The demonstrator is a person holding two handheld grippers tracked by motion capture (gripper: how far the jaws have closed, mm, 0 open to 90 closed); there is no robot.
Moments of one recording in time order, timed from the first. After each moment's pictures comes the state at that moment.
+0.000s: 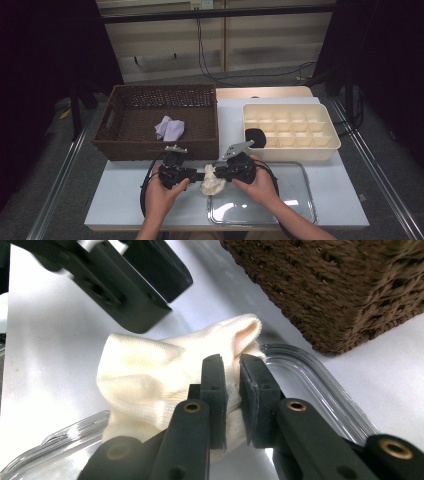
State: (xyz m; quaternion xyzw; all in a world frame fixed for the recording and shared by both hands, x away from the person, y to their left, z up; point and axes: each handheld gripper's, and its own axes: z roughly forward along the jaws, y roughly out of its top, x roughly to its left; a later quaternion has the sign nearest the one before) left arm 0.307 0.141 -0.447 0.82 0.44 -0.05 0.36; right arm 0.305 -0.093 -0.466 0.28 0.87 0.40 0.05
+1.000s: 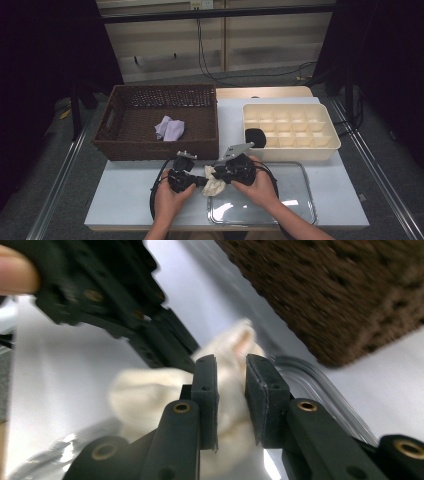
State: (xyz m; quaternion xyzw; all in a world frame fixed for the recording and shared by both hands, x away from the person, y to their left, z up) left arm 0.305 0.122 -0.465 0.84 0.42 -0.07 0.33; right arm 0.298 -0.089 -0.461 0.27 0.87 0.41 0.06
